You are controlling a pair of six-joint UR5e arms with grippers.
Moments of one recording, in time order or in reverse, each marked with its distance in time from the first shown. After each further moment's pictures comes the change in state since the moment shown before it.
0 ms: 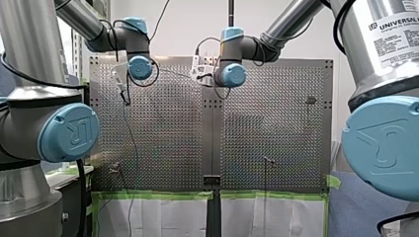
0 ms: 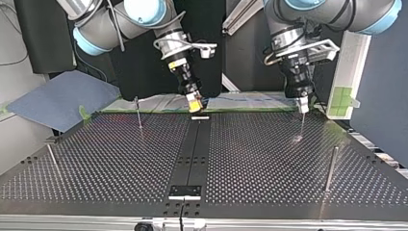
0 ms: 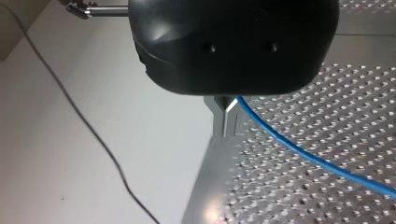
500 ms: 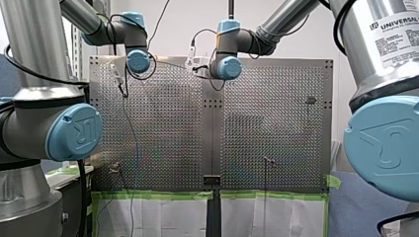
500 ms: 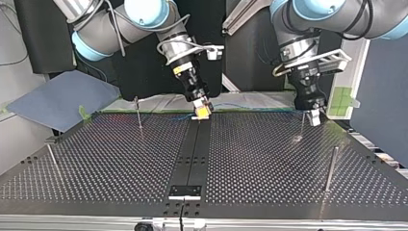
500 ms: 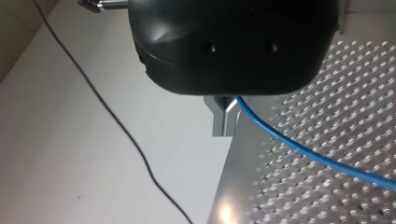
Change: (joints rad) left arm 0.070 -0.012 0.074 -0.025 0.056 0.001; right arm 0.019 0.013 -0.086 0.025 -0.035 0.001
